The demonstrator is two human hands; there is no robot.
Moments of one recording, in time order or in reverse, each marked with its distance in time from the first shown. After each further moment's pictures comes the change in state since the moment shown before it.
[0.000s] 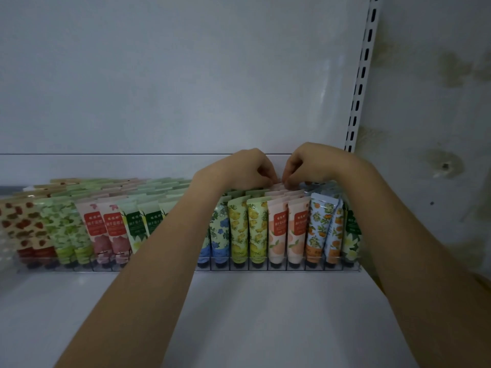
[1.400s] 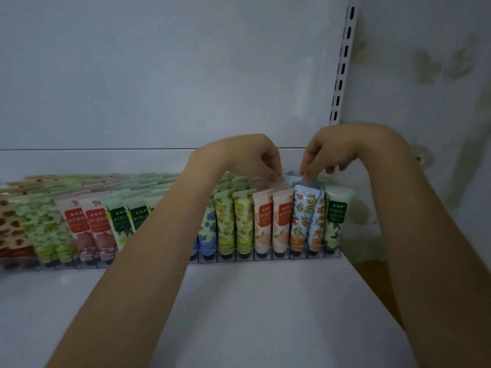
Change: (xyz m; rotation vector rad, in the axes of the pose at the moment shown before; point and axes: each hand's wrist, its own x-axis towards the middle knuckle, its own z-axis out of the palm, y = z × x) left_hand 0.000 0.033 -0.016 0.026 -0.119 0.117; right_hand -0.034 0.013 -0.040 -0.110 -0.098 0.180
